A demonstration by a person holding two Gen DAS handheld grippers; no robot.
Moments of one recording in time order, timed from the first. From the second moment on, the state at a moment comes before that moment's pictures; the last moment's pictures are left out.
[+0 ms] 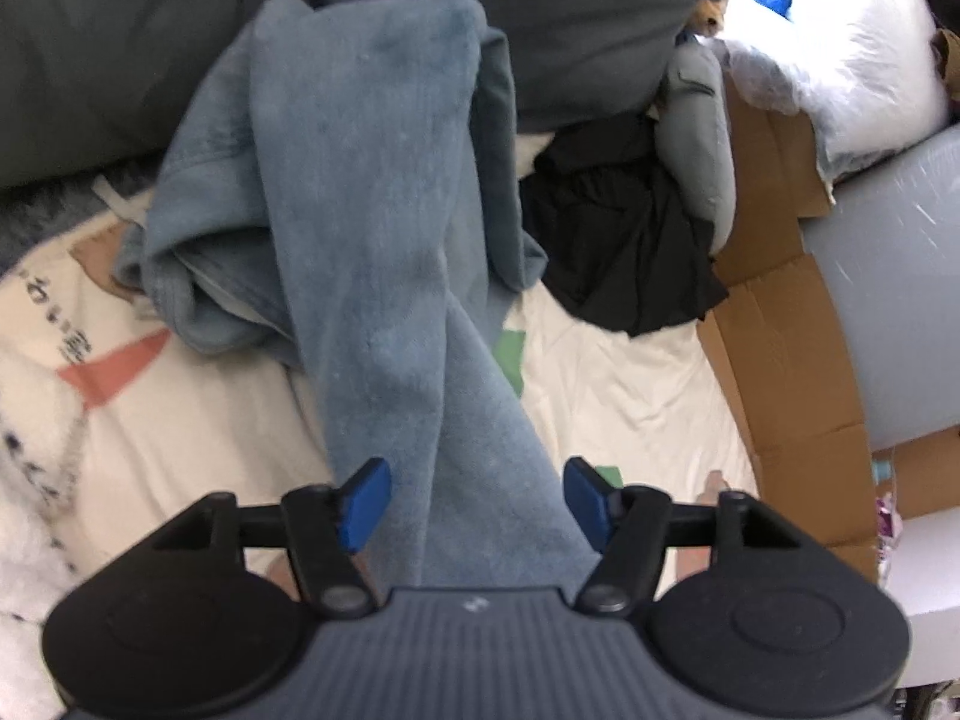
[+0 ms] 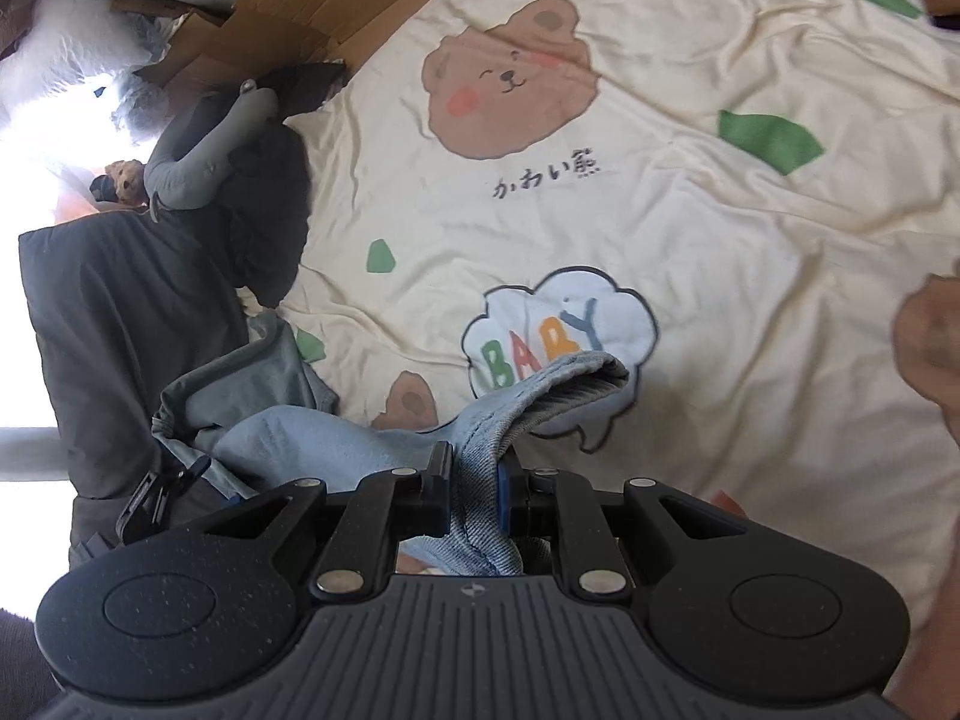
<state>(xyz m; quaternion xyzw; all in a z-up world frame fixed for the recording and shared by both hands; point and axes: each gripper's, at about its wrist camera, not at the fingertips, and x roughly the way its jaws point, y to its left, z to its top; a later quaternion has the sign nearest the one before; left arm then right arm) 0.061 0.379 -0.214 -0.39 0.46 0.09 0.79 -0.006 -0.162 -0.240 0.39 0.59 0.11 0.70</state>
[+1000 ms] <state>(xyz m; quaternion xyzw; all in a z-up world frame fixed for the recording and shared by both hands) 0.021 0.359 -0.219 -0.37 0.47 0.10 0.79 -0.082 -0.216 -0.226 0.38 0.60 0.04 0.71</state>
